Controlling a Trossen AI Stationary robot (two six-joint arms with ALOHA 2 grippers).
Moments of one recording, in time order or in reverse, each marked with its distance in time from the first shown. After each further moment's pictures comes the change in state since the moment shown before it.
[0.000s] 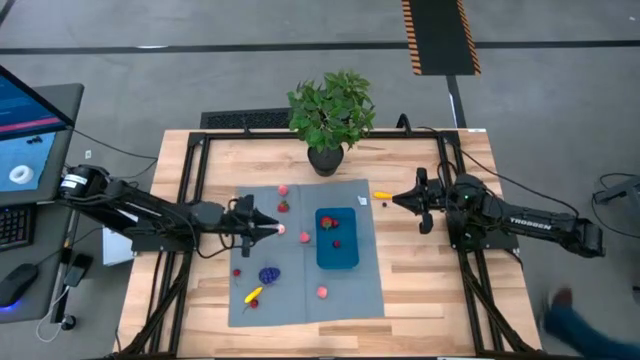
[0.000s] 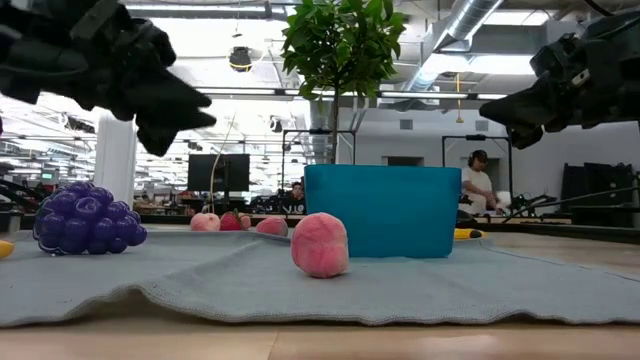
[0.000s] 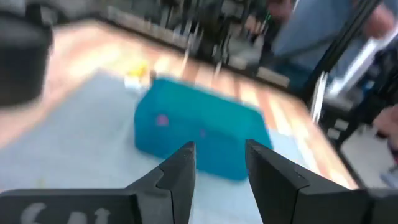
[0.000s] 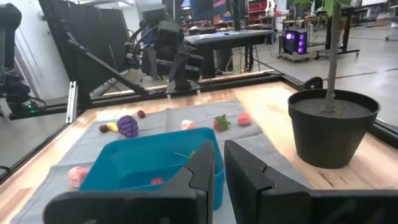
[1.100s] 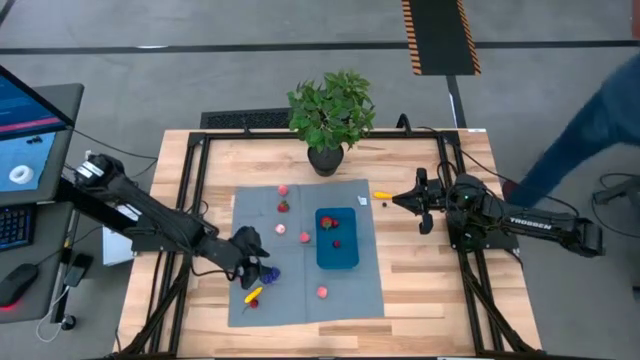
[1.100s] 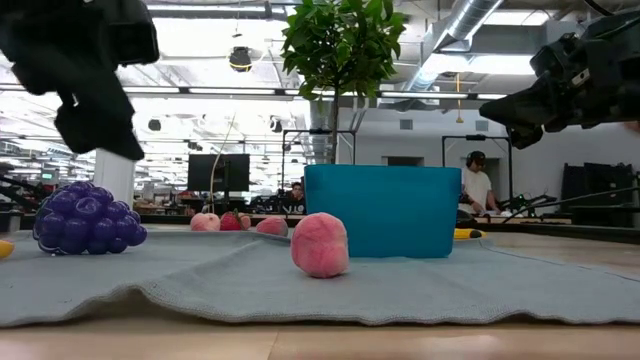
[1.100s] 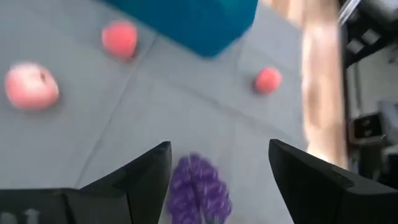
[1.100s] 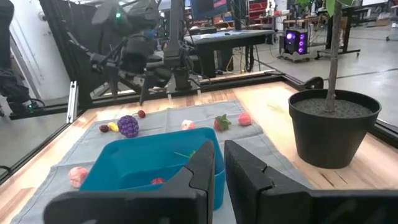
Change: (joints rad) left arm -0.354 0.151 0.350 -0.736 -0.128 -0.482; right arm 0.002 0.000 0.000 0.000 0.002 0.000
